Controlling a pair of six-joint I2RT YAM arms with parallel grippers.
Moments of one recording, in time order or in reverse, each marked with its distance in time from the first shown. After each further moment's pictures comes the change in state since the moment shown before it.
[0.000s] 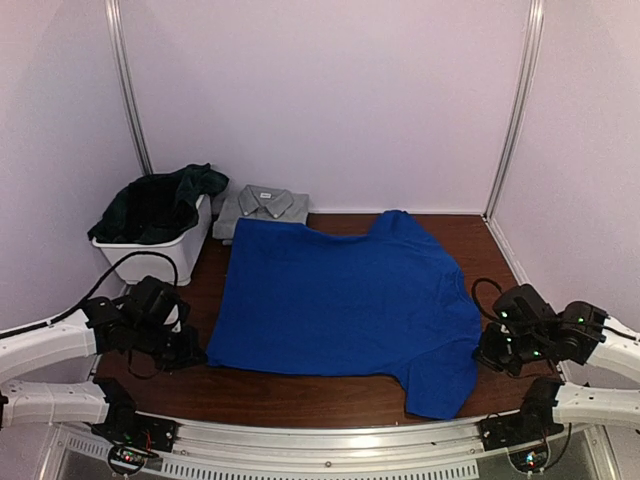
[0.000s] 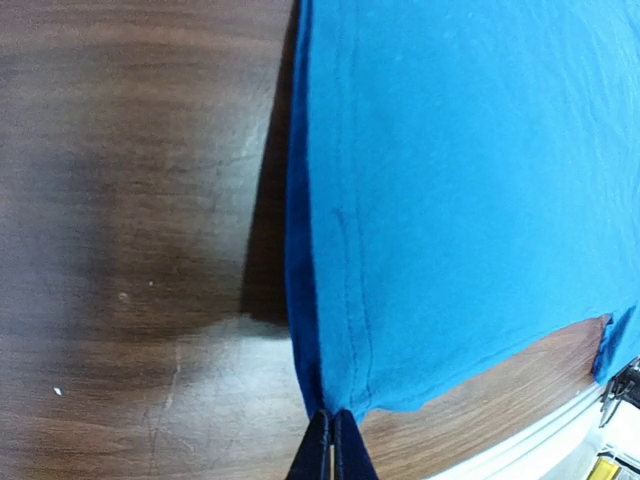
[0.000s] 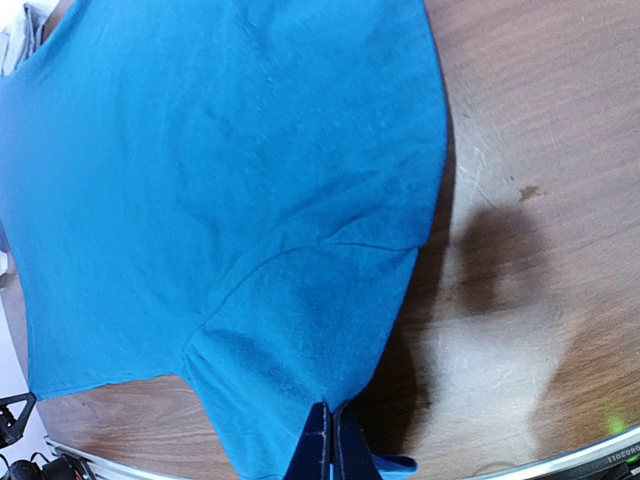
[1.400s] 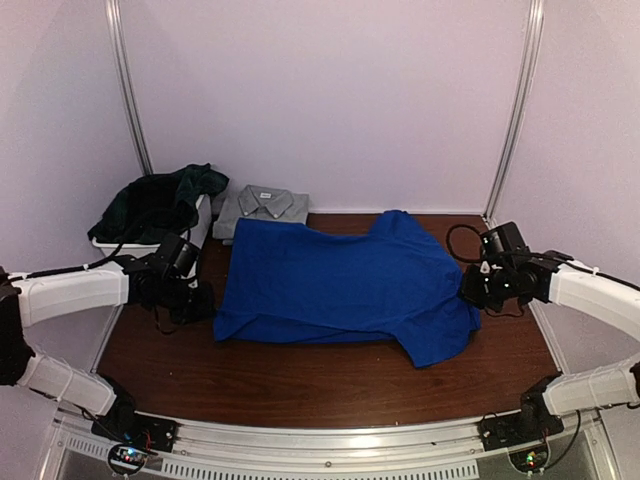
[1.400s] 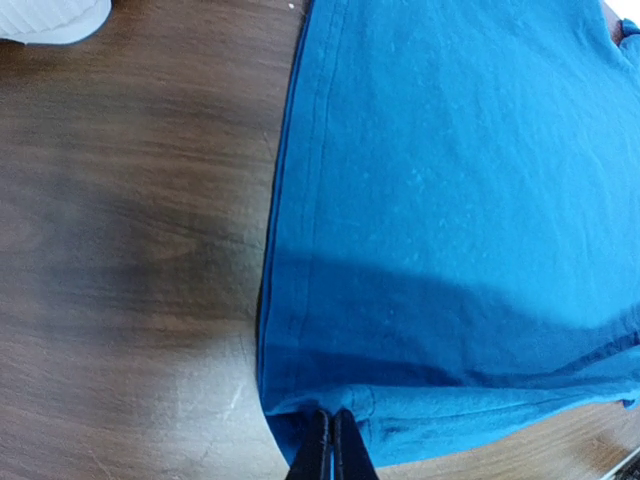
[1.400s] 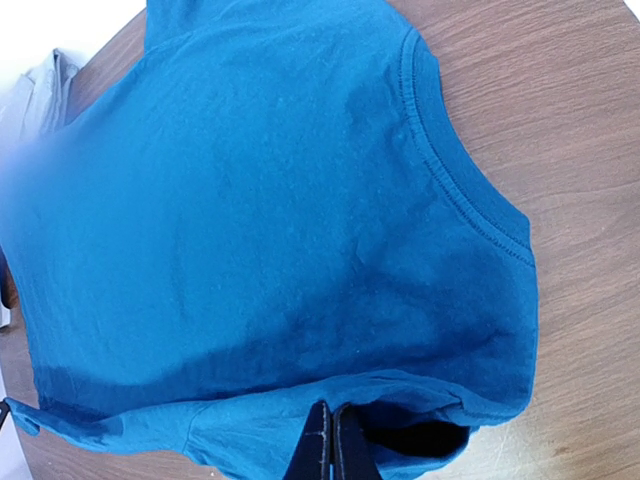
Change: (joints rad) left arm 0.119 0.388 0.283 0.140 -0.150 0.158; right arm -0.393 0.482 0.238 0.385 -0.101 -0.458
